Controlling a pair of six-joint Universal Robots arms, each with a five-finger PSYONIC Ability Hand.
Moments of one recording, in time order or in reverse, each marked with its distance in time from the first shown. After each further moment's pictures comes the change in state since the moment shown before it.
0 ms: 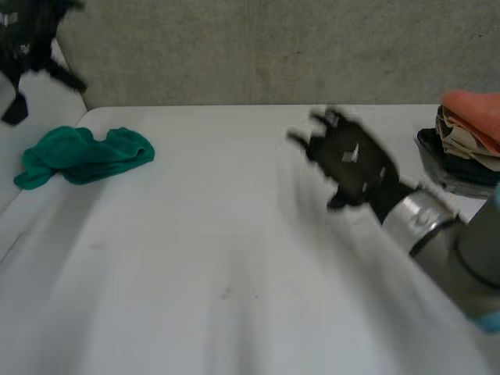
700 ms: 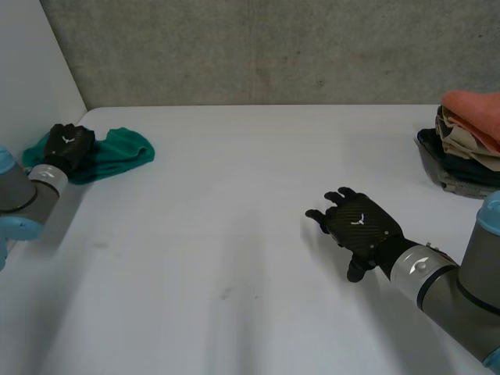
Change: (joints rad) left arm 0.099 -0.882 0.549 0.145 0.047 0.399; right arm -0.054 0.081 0.092 0.229 0.051 -0.144; left_hand 0.892 0.916 0.908 0.923 0.894; right_hand 0.000 0.000 0.000 0.000 0.000
